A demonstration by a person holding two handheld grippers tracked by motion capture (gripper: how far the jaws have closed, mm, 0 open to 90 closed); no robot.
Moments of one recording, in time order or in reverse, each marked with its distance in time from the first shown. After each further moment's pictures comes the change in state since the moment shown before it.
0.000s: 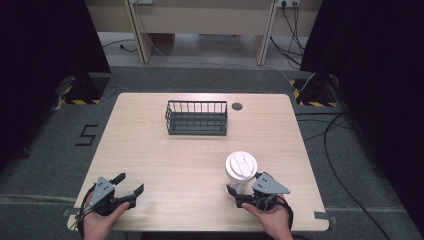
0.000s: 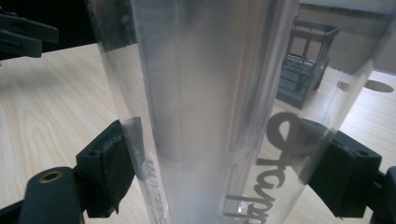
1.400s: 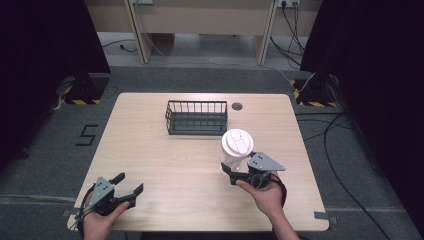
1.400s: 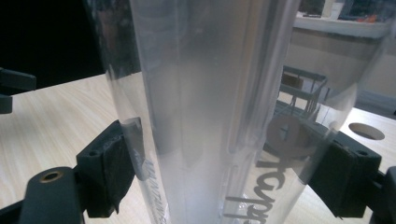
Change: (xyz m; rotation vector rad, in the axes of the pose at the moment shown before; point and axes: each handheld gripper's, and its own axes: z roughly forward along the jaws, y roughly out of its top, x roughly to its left) left arm 0.000 0.000 0.000 -0.007 0.009 -0.009; right arm -0.022 0.047 0.032 -0.070 -0.009 0.000
